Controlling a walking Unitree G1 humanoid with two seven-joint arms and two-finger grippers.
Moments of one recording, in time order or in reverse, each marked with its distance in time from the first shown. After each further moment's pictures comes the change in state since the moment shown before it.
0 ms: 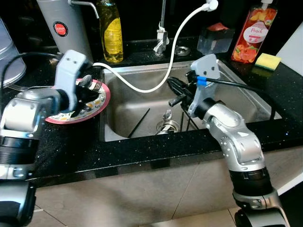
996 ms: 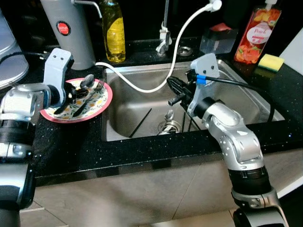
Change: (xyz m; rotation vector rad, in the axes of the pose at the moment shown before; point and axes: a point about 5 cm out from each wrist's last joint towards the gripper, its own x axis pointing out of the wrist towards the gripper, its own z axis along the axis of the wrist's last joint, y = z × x) left arm 0.018 0.040 -0.015 -0.094 0.088 0.086; right arm 0.004 0.004 0.001 0.014 -0.002 0.012
